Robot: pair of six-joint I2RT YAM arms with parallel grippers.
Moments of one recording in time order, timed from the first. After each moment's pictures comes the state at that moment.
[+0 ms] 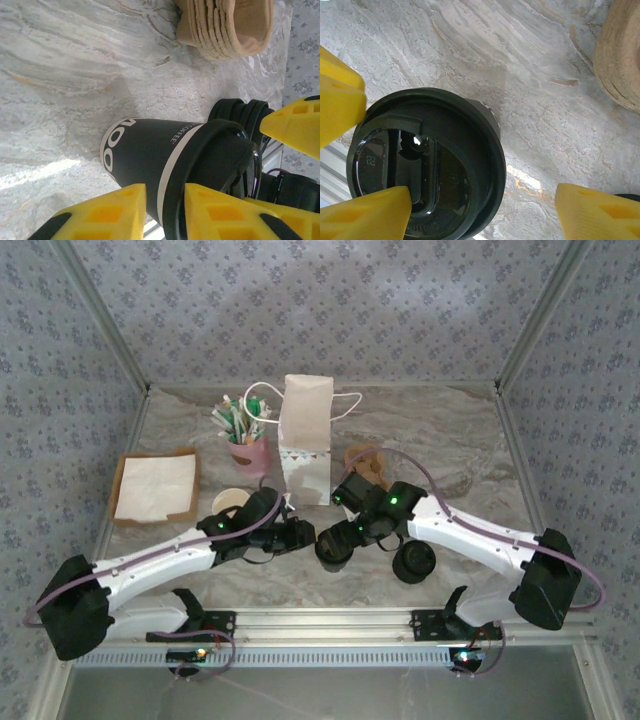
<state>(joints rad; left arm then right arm) -0.91 1.13 0.65 -0.28 0.26 -1.07 0.95 1.35 1.07 -0.94 -0.05 0.45</state>
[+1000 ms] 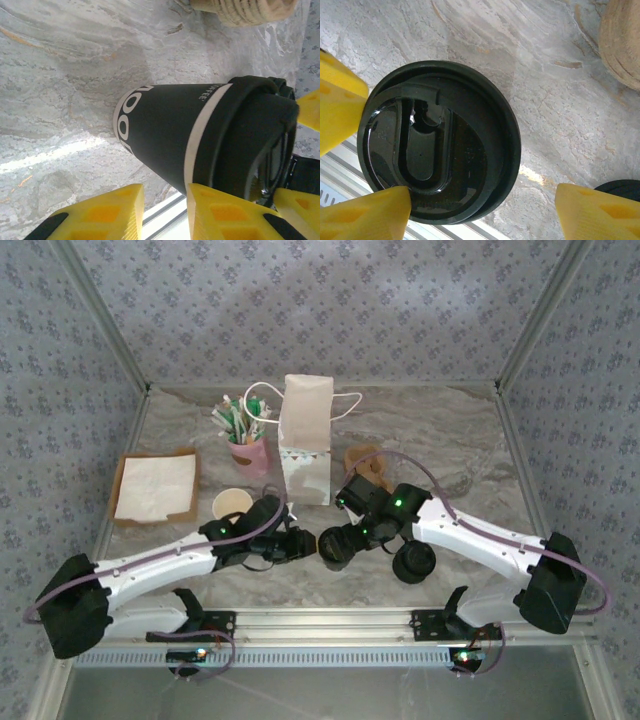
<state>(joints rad) -0.95 1.14 0.61 -0.28 0.28 -1.09 0.95 1.32 1.06 -0.97 -0.08 0.45</state>
